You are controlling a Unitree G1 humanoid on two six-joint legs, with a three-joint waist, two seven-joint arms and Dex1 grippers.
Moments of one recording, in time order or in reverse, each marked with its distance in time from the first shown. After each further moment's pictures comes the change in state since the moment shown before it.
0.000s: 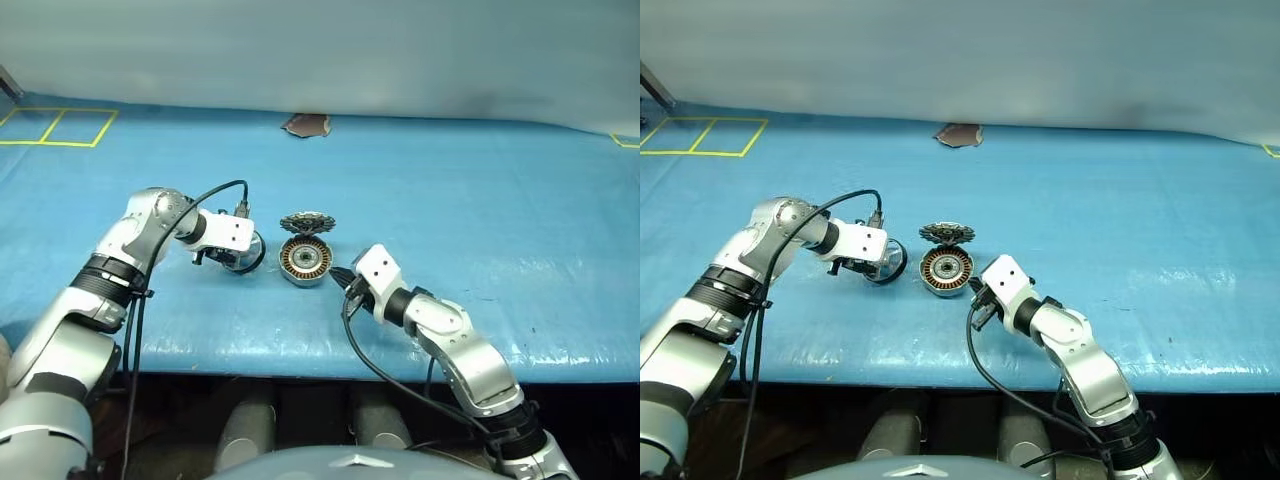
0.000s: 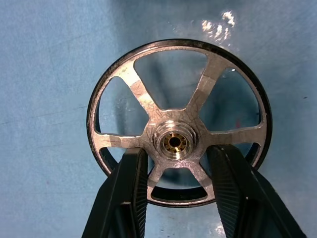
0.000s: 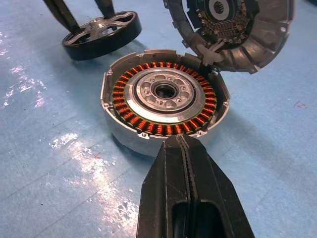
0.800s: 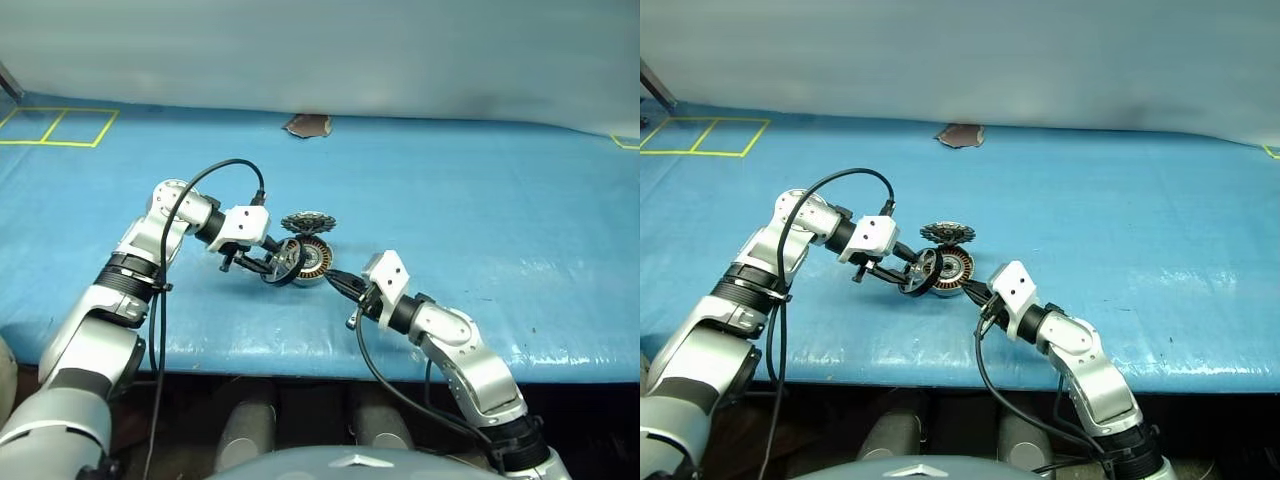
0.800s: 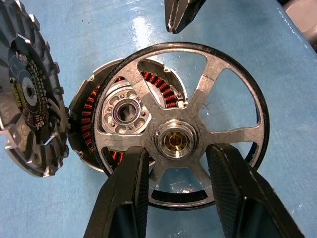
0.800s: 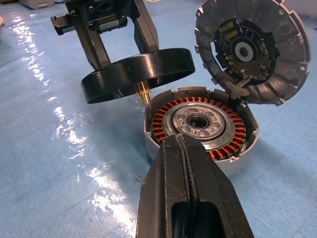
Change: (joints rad) left arm -0.053 -0.141 0.069 0.066 -0.300 -0.042 -0.229; right arm 0.074 0.014 -0.039 0.052 0.102 -0.222 0.122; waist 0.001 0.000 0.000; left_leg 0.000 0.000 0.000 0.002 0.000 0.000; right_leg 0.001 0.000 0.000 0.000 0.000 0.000
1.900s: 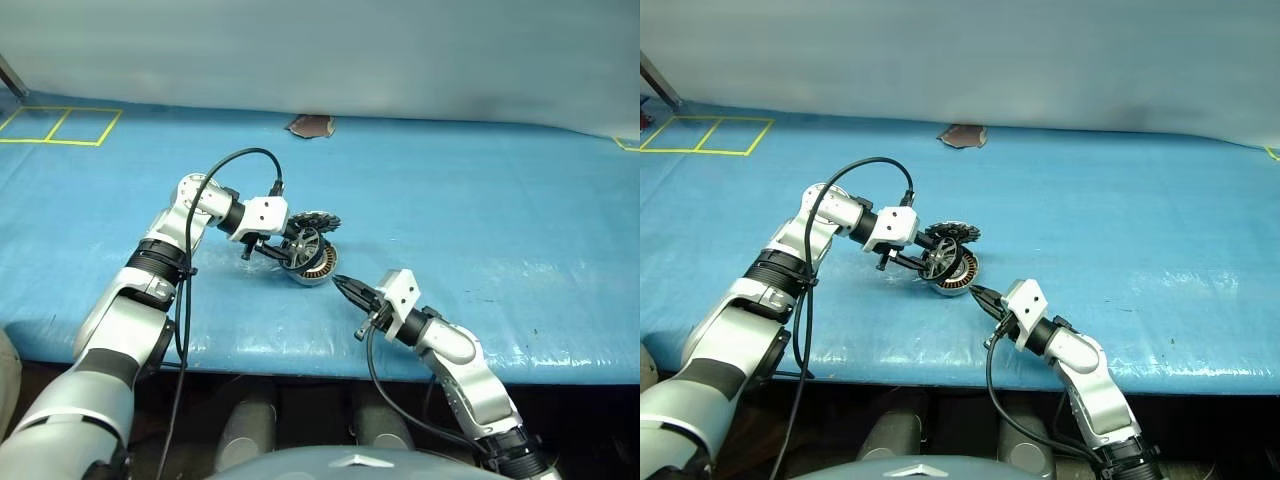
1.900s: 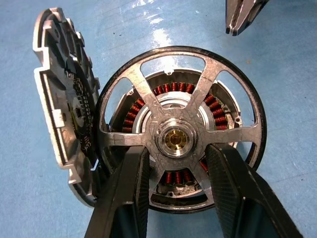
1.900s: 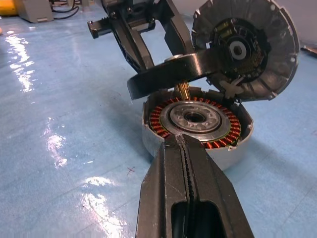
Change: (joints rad) left arm -0.102 -0.108 0.006 0.210 0.077 -0.123 0.074; right arm 0.079 0.028 -0.018 0.186 -0.019 -0.345 0.024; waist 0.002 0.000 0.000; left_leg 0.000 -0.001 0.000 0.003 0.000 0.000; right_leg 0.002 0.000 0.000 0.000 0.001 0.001
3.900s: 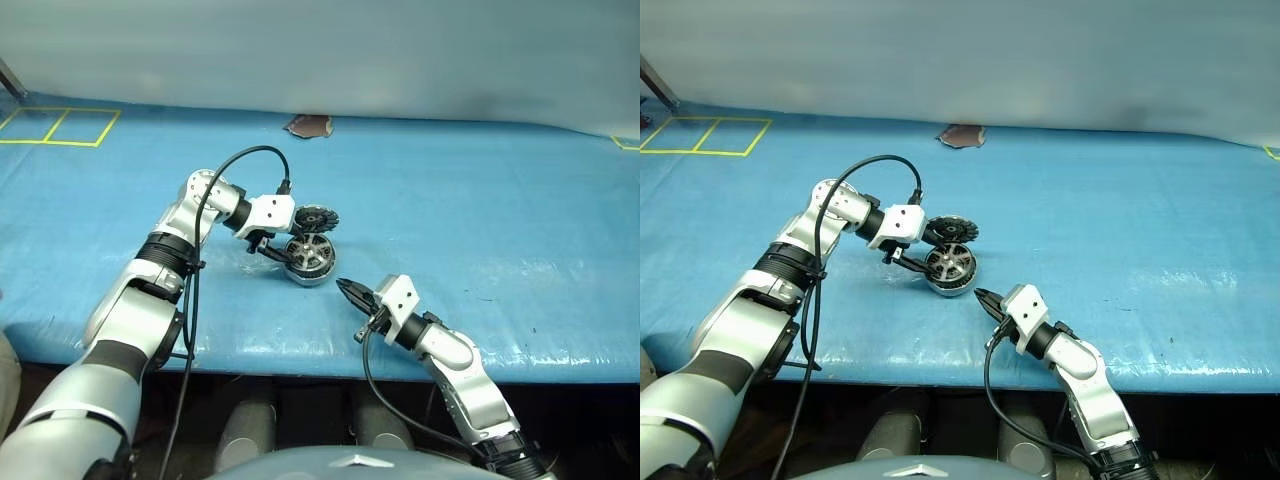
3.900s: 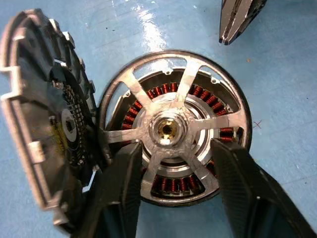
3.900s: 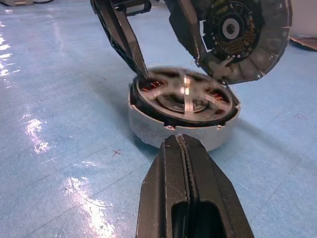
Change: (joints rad) left arm -0.050 -0.039 -0.007 0.079 0.052 -0.018 0.017; right arm 0.015 0.007 -0.001 0.022 -0.055 -0.035 -0.047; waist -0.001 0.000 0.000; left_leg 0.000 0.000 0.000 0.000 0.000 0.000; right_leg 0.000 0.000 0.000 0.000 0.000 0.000
